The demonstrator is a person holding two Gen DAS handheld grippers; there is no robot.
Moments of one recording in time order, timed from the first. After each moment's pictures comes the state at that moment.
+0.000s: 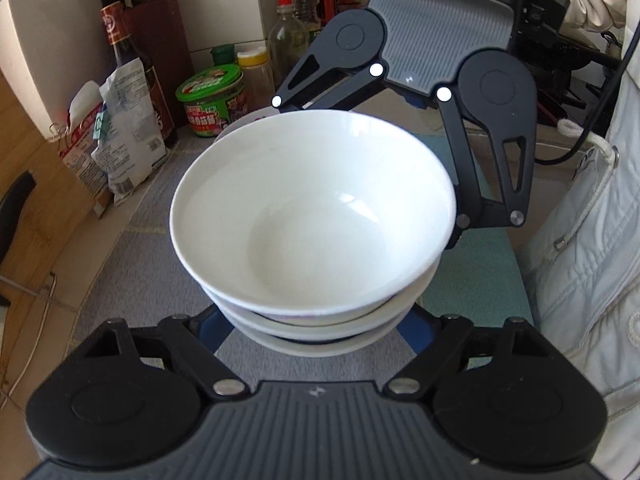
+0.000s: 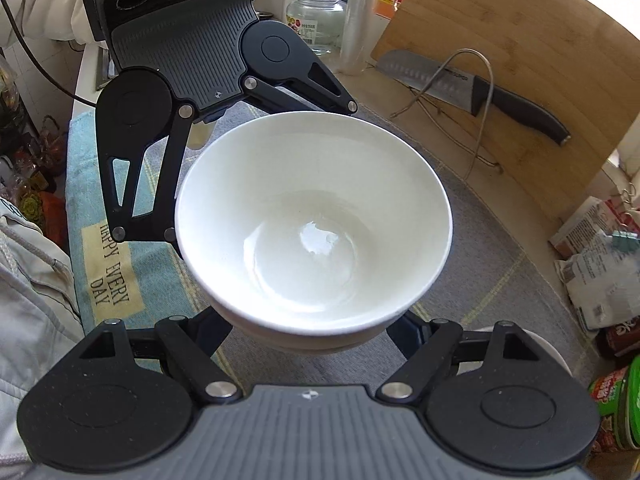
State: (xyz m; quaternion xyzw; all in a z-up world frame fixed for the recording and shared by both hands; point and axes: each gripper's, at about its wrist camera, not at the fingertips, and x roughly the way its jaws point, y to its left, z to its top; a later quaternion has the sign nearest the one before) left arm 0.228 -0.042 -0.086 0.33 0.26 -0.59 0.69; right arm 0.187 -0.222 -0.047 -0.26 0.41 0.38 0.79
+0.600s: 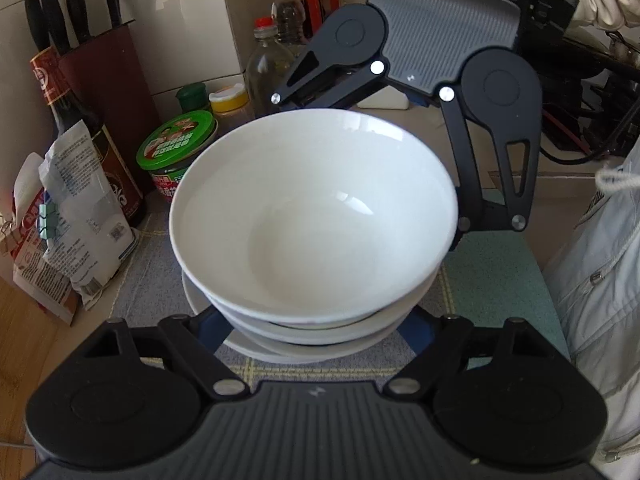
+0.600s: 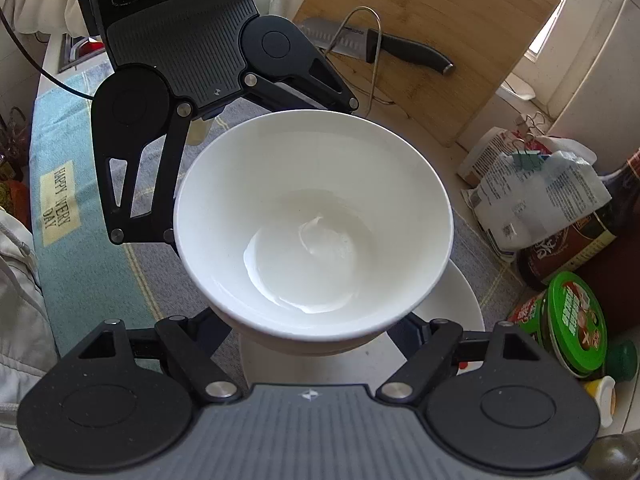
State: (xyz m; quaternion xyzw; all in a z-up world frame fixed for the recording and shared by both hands) left arm 0.254 -0.156 -0.091 0.34 0.23 -0.61 0.67; right arm 0.197 -0.324 -0.044 -0.27 0.42 0.33 0.80
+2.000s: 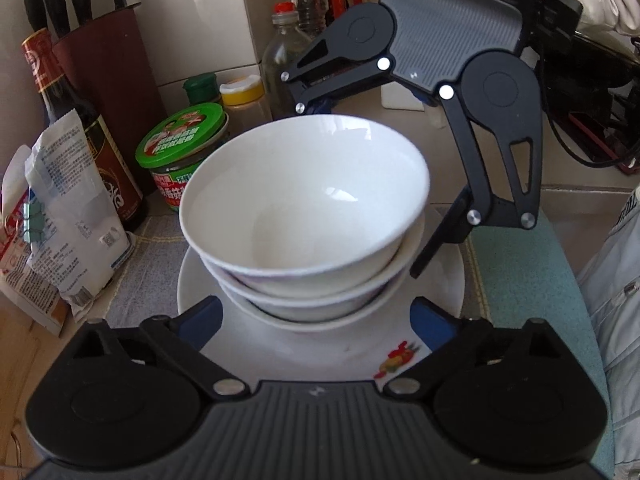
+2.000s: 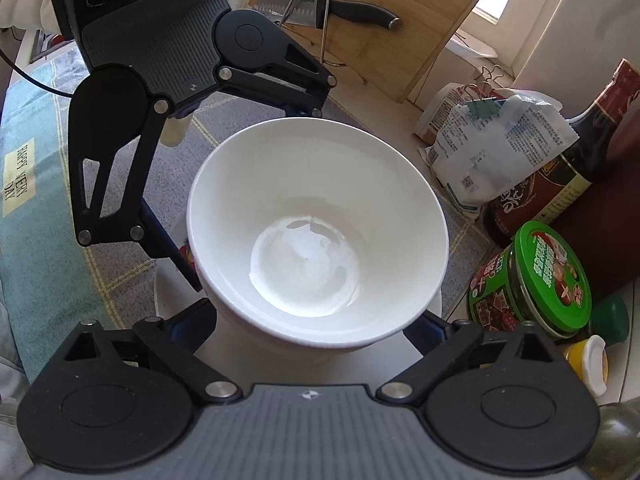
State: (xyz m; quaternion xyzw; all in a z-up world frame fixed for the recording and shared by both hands) left arm 0.270 -0.178 -0.108 0.33 0.24 -0.59 0.70; right arm 0.204 -0.360 -0.058 -0.27 0.42 0.30 0.81
